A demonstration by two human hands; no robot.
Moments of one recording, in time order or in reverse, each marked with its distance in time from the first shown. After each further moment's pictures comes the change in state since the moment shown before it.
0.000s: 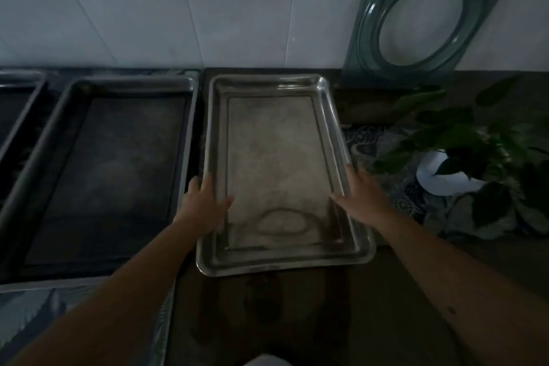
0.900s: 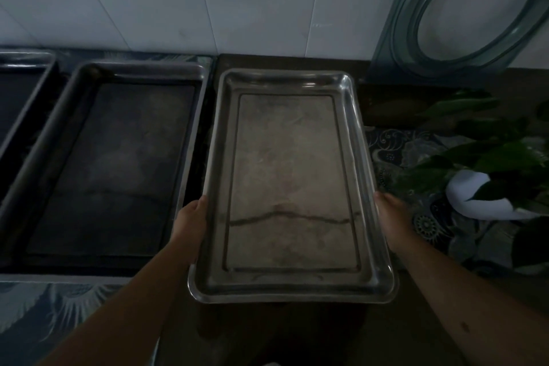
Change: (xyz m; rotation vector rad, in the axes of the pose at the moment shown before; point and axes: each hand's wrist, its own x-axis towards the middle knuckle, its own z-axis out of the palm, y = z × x) left_hand 0.019 -0.030 0.036 -0.711 0.242 -0.400; right_hand 0.036 0.035 0.033 0.896 0.212 0.393
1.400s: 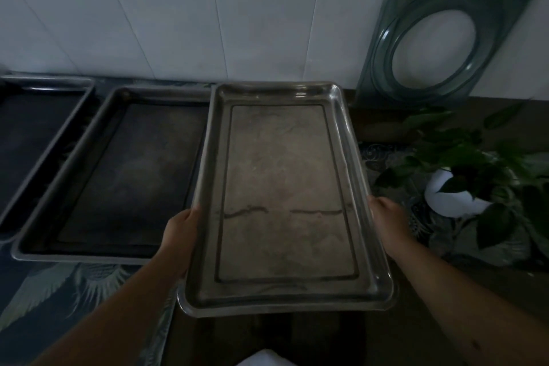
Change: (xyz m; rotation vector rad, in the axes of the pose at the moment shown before) left_hand -0.086 -0.003 -0.056 -0.036 0.030 0.114; right_hand -0.091 -0.037 -0.038 -0.047 -0.010 -0.136
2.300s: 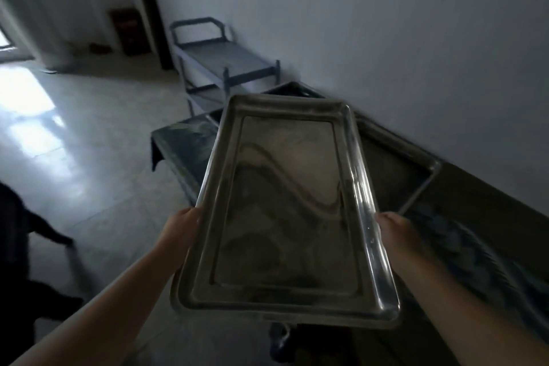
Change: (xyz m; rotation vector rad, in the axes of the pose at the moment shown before) left_hand -0.192 -0.179 -0.327 -0.424 0.643 -0.179; right_hand -0.247 -0.177 0.254 -0.137 -0.571 -0.548
